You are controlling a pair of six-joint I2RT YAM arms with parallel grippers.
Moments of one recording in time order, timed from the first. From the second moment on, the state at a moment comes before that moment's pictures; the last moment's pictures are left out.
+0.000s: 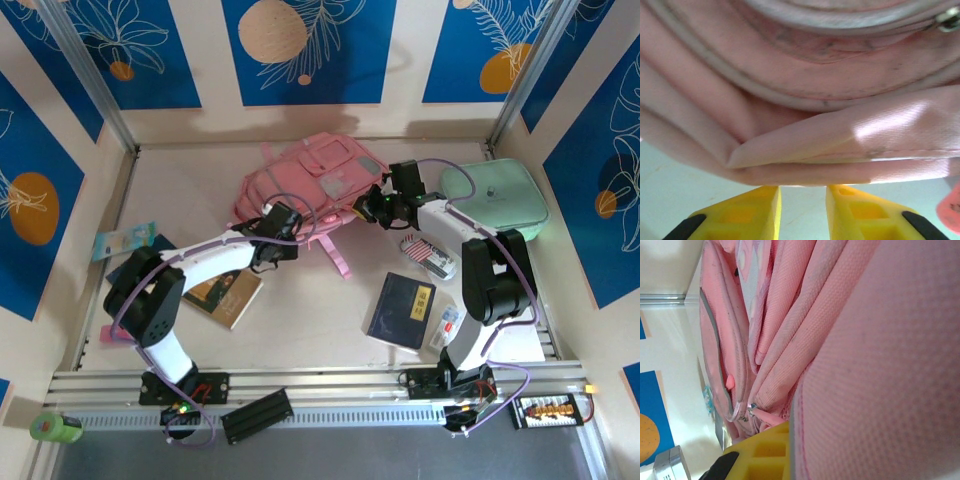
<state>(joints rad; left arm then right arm) -0.67 1.68 1.07 -0.41 -0.19 -0.58 0.27 1.73 1.16 -0.25 -0.50 0.93</state>
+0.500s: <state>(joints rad) -0.75 1.63 1.09 -0.36 -0.12 -0.55 0.28 1.73 1.16 -0.25 -0.50 0.93</state>
